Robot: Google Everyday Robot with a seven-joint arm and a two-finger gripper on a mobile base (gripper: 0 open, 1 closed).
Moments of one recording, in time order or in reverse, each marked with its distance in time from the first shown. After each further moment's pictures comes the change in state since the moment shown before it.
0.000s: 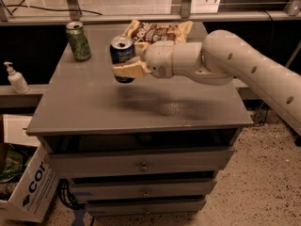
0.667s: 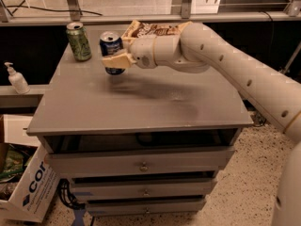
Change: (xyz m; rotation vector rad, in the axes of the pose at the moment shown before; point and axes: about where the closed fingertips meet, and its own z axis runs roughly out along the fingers) arm 0.015 -0.046 0.059 -0.004 0.030 0.046
